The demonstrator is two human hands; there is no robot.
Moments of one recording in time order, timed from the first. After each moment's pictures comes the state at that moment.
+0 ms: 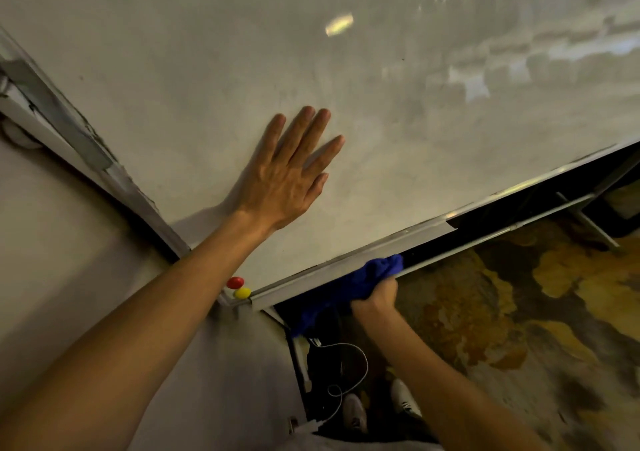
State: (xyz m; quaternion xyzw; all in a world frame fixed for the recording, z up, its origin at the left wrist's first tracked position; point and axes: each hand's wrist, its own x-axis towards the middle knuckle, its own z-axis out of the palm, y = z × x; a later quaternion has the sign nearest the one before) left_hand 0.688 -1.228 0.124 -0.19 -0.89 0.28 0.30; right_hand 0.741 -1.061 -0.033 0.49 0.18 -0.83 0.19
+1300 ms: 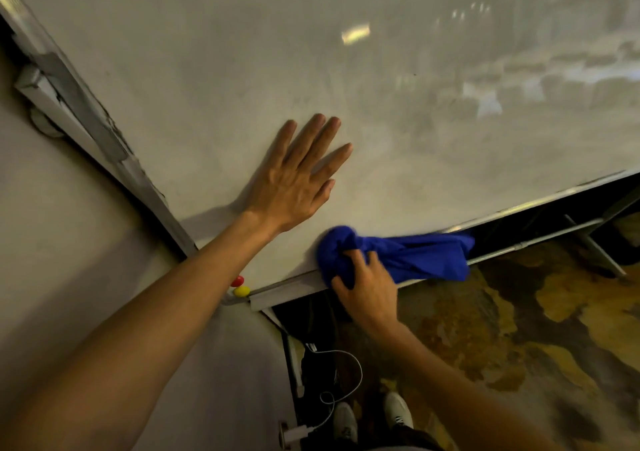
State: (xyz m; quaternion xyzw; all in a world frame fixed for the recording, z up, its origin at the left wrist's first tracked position) left_hand 0.689 -1.230 0.121 -0.18 -0.89 0.28 0.31; right_hand 0.750 -1.048 -0.030 -0.14 0.95 -0.27 -0.04
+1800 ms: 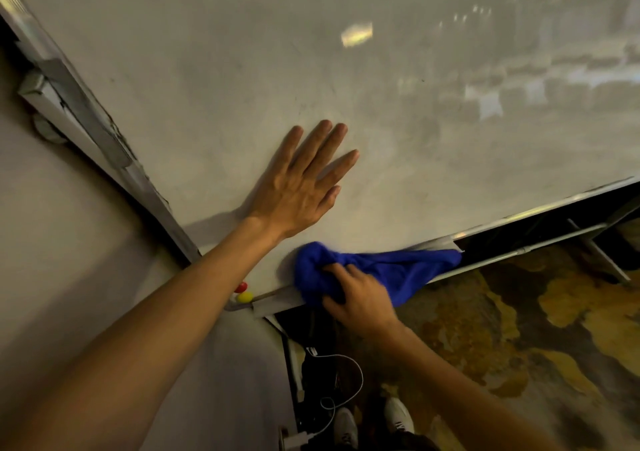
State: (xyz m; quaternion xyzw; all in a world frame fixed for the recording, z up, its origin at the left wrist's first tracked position) left_hand 0.685 -1.229 0.119 -0.19 -0.88 0.28 0.32; right_hand 0.745 -1.049 -0.023 -0.29 0.92 -0.25 0.03
